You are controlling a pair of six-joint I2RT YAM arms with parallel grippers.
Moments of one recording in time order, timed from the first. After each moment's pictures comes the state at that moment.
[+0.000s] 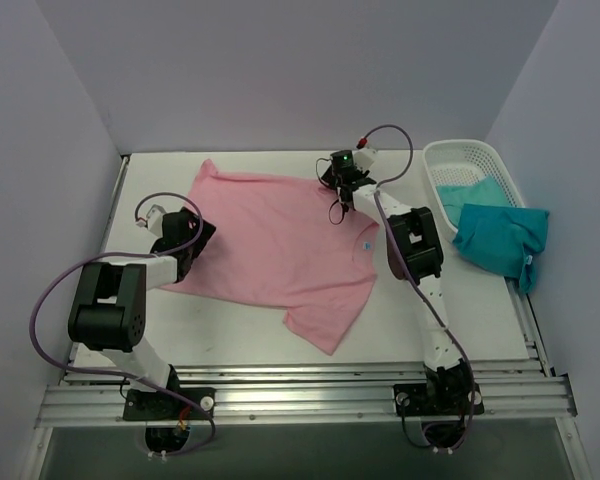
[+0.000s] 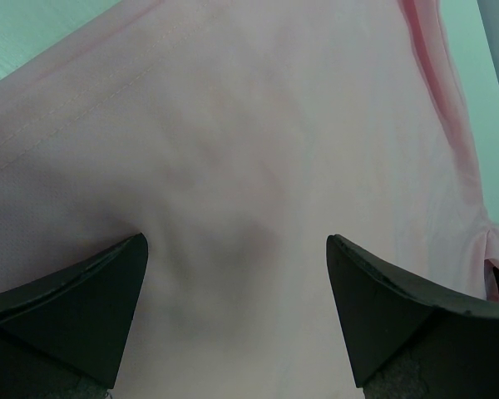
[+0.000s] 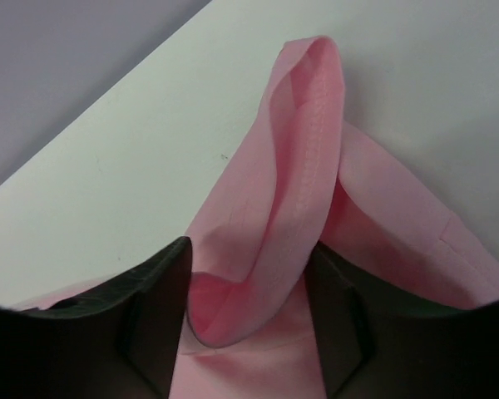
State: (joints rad) left arm -0.09 1.68 0.74 0.32 -0.19 -0.98; right arm 0.35 2.49 1.96 -0.06 0.38 0.81
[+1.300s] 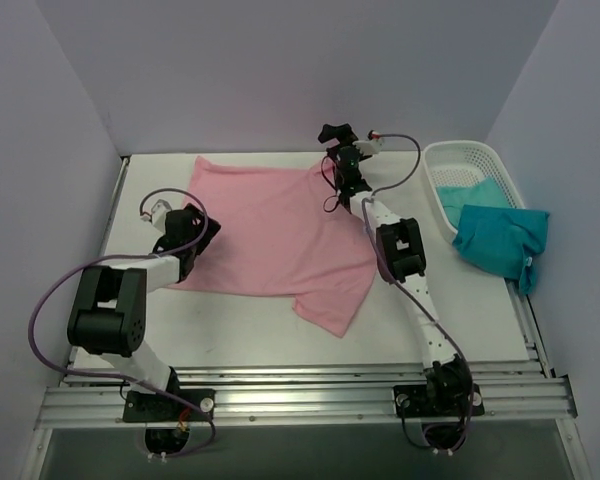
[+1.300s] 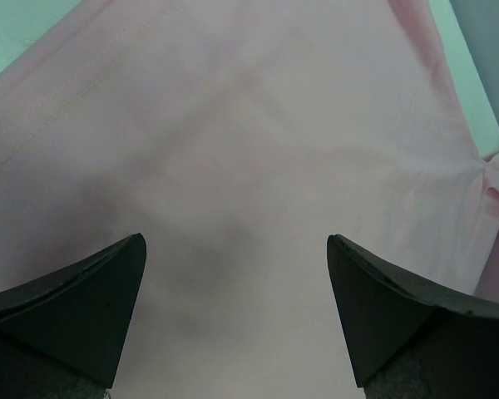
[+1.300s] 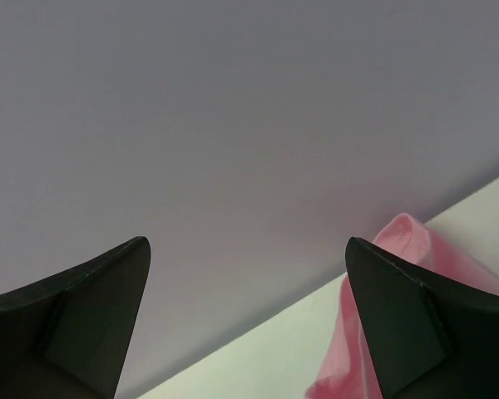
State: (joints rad) left arm -0.13 1.68 0.77 0.32 -0.20 -0.94; right arm 0.32 2.88 2.43 0.51 0.41 0.92
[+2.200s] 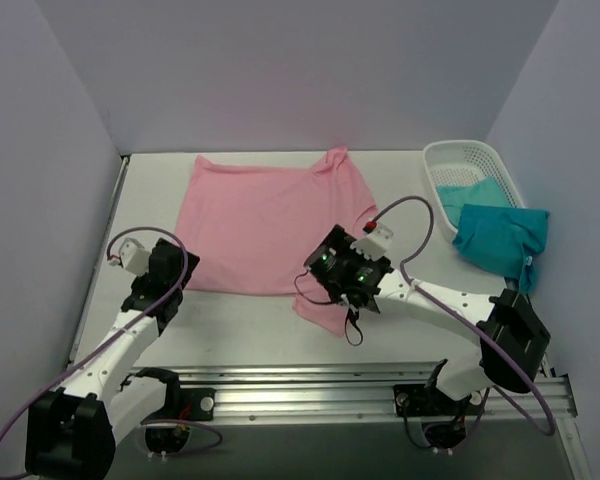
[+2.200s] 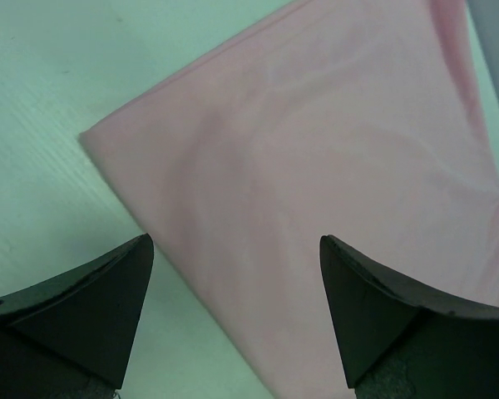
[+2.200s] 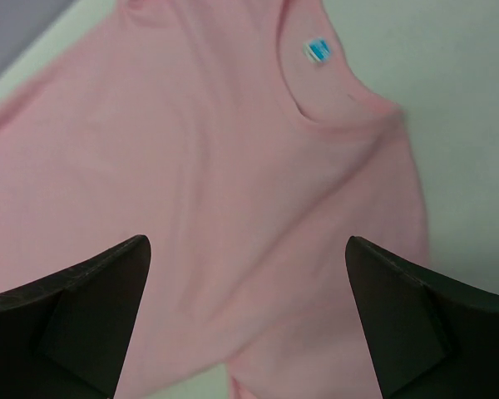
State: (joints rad) left arm -0.21 0.99 0.55 -0.19 -0.50 -1.08; right arm 0.90 1.41 0.94 -0.33 0.95 1.24
